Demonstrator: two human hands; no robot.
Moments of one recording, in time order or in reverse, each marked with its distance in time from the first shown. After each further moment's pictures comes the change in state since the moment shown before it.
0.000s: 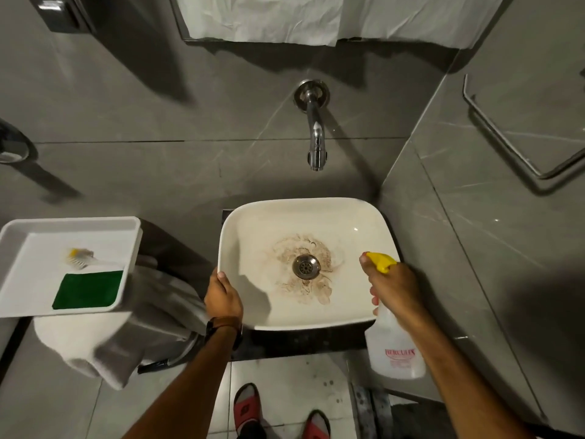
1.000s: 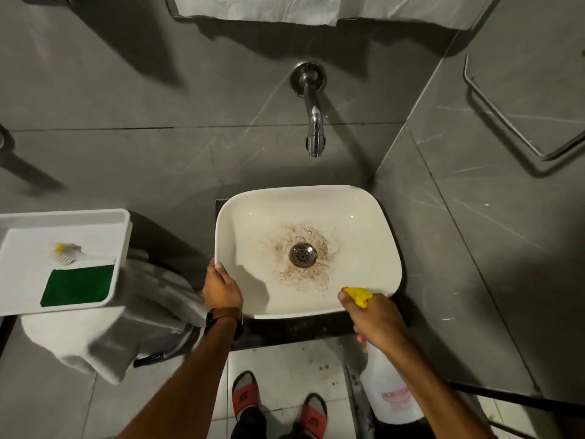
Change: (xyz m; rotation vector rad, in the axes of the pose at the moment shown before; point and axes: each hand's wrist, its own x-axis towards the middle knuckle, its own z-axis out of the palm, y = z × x) left_hand 0.002 -0.002 -0.001 0.013 -0.012 -0.001; right_hand -0.065 0.040 0.030 -0.256 -0.142 0.082
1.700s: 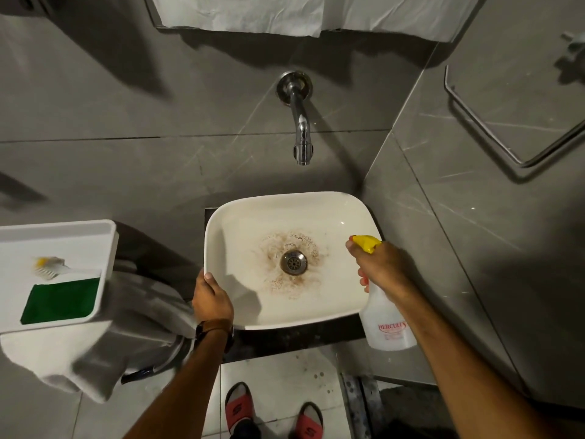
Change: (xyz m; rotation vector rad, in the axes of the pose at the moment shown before) left_hand 0.000 -0.004 0.002 -0.004 -0.006 -0.002; right_hand 0.061 -0.062 -0.057 0.229 0.098 -0.004
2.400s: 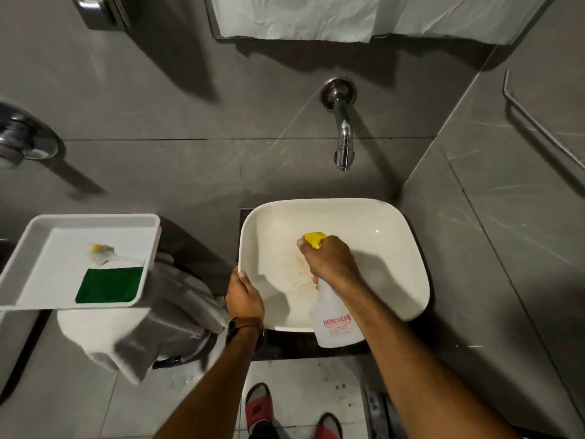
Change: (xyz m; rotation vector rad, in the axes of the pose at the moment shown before) left_hand -0.004 0.006 -0.004 -0.024 0.002 -0.018; right_hand -0.034 -0.075 0.117 -0.212 -0.158 -0.207
